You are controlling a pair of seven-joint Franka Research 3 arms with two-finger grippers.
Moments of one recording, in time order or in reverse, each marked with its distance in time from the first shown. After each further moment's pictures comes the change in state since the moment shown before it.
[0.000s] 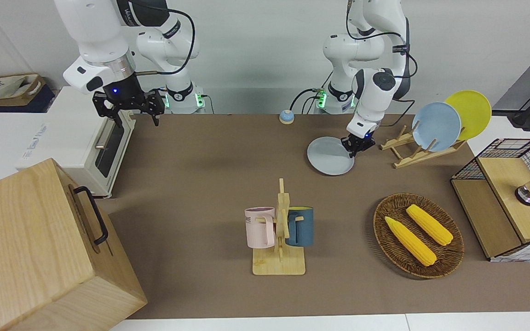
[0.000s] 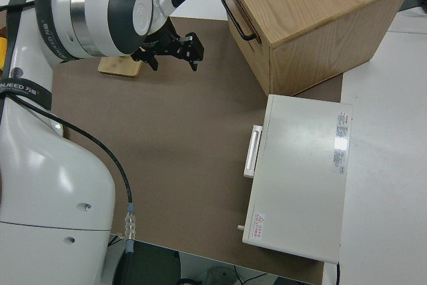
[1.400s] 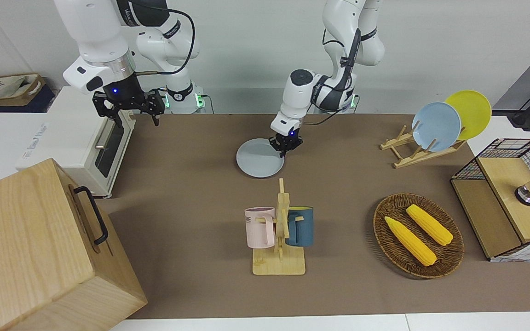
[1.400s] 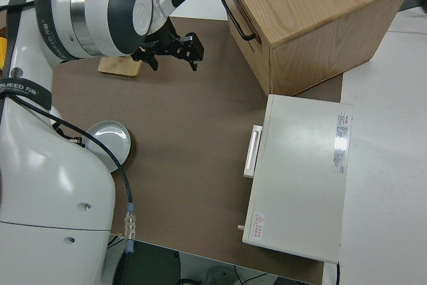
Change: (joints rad) left arm -0.448 0.238 -0.045 0.251 0.024 0.068 -0.636; right arm 0.000 0.000 0.000 0.000 0.000 0.000 0.000
